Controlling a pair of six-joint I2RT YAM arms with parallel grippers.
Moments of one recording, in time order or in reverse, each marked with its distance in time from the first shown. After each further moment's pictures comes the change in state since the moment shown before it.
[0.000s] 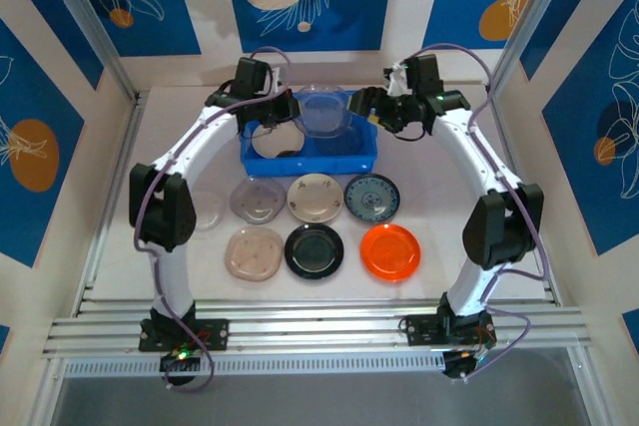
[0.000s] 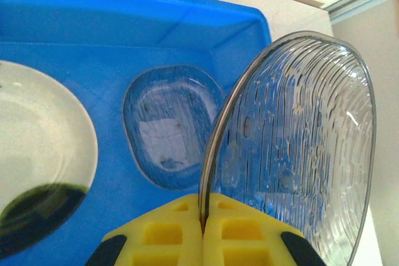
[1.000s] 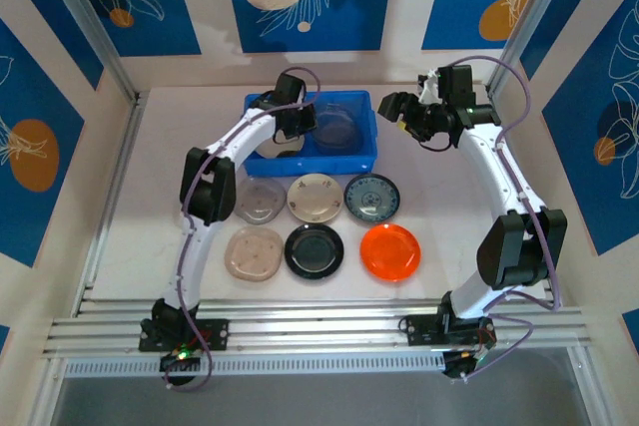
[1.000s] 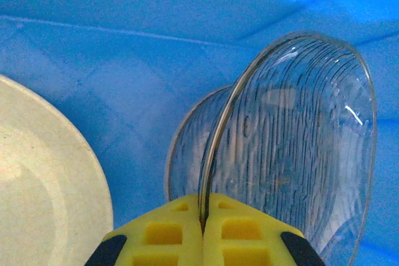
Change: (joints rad) left arm -0.052 0.410 0.315 -0.058 -0.157 -0.084; right arm -0.100 -0.124 -0.137 0.004 0.011 0.017
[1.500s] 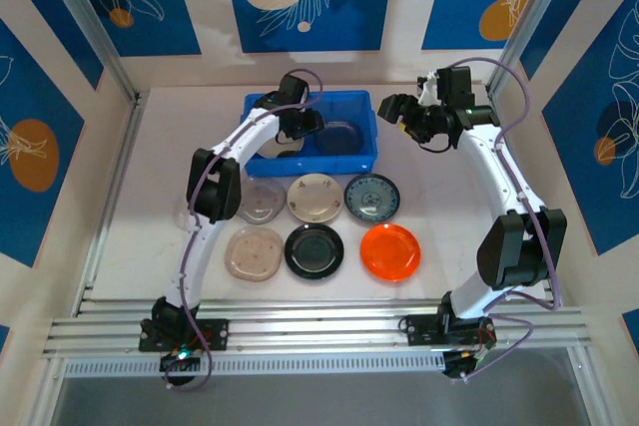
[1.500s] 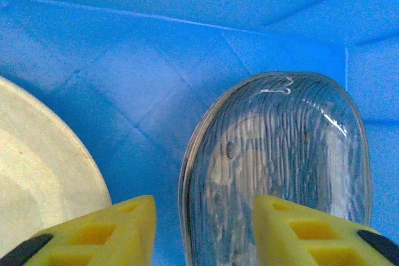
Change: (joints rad) left arm -0.004 0.069 0.105 -0.074 -0.006 0.002; right arm 0.011 -0.002 -0.011 -0.002 0.013 0.000
